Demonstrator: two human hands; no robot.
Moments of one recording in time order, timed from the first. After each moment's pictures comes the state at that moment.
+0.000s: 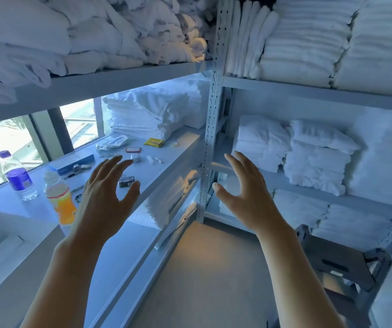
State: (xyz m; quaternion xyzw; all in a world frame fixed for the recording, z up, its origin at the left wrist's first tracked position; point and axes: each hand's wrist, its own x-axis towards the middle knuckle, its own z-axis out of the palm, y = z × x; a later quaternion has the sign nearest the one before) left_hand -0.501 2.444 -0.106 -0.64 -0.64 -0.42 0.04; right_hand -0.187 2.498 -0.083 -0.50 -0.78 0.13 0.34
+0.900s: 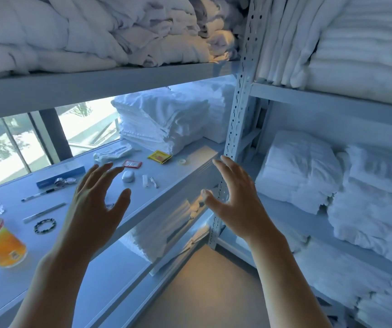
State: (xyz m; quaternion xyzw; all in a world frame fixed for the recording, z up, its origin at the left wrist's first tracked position) left_hand -0.439 2.685 -0.113 -0.55 -0.74 -0.39 0.07; right_hand -0.164 2.817 -0.091 -0.39 -0.85 0.17 0.31
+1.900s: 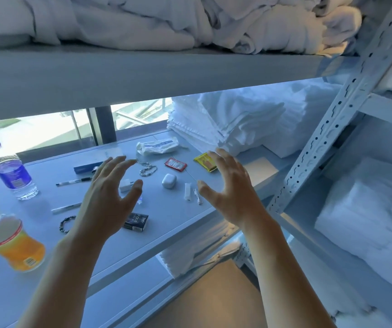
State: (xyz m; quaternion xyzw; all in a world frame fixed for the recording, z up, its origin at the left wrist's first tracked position) left_hand -0.600 2.785 -0.159 -0.43 -0.81 -0.40 0.05; right_hand -0.396 2.972 -0.121 -0.29 -0.91 0.21 0.23
